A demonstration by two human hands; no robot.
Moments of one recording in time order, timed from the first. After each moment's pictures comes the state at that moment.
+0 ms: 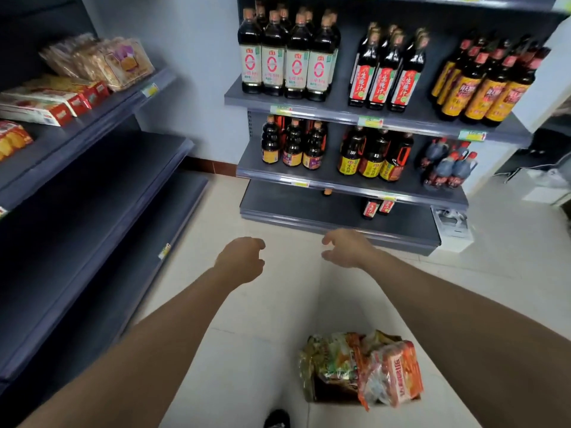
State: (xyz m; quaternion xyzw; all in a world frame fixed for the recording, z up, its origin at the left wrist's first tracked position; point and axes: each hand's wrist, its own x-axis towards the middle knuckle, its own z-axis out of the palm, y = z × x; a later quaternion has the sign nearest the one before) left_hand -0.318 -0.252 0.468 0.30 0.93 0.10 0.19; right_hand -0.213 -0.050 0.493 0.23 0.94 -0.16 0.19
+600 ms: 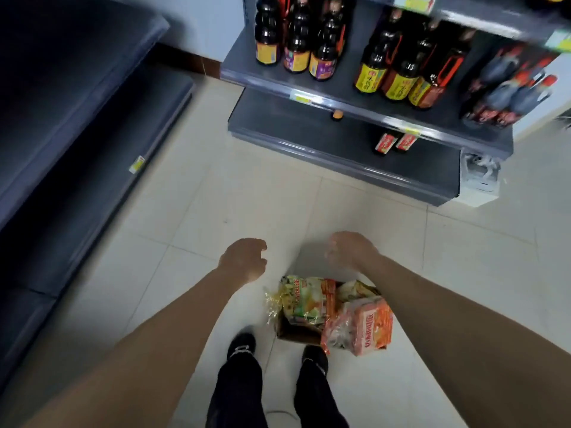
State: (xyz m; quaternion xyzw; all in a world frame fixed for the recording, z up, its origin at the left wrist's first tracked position) left_hand -0.248 -0.163 0.295 0.20 0.91 0.09 0.36; right_hand -0.173 0.049 0.310 0.22 0.88 -0.17 0.37
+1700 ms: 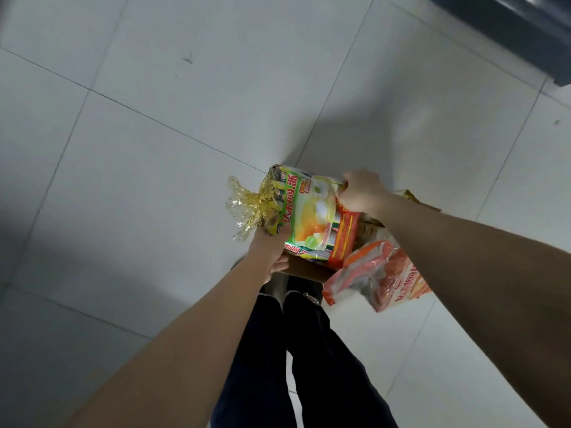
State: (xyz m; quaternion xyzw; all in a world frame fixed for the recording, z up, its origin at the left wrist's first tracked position) left_hand -0.082 -0.110 -0.091 -0.38 0.62 0.45 0.52; right_hand -0.117 0.089 -0.086 0.21 0.87 -0.13 0.42
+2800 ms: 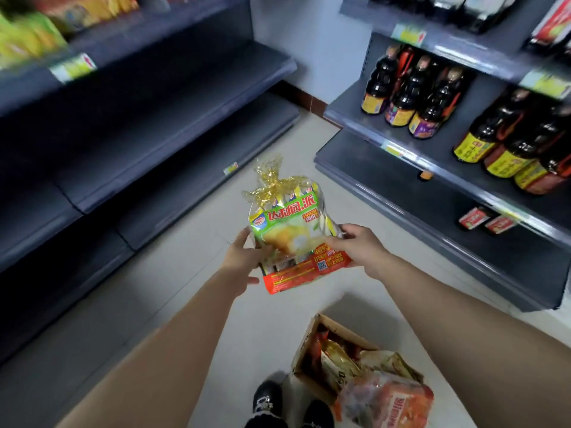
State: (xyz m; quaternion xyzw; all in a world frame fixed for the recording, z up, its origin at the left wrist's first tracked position) left_hand -0.239 -0.237 0.341 -0.30 0.66 0.64 0.26; right_hand -0.251 -0.005 0.342 0.22 0.77 -0.55 0.23
